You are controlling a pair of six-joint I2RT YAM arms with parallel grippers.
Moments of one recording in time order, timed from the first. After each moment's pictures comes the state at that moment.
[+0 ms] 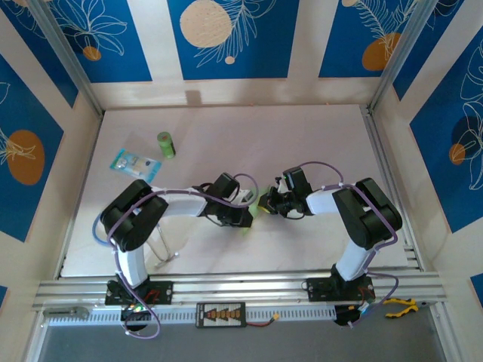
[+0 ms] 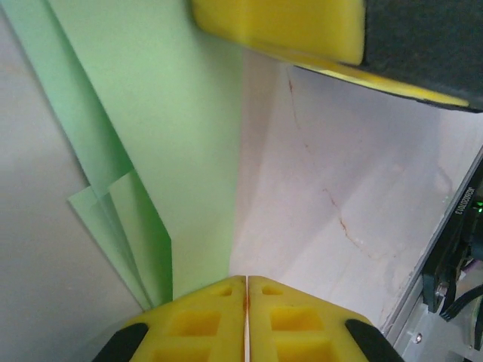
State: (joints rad) left arm -0.78 1.85 0.93 -0.14 0.60 -0.56; right arm 0.42 1.72 0.63 0.18 -0.59 0.94
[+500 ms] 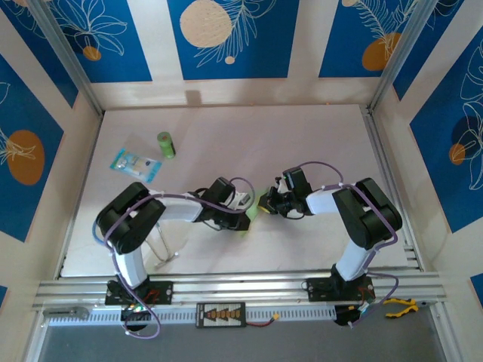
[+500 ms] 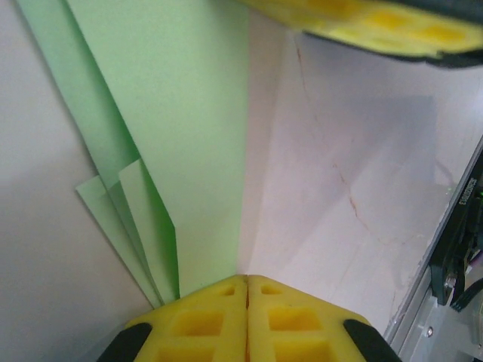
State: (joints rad) left arm -0.78 1.80 0.82 -0.03 0.60 -0.57; right arm 0.43 1.72 0.64 0.17 -0.59 0.94
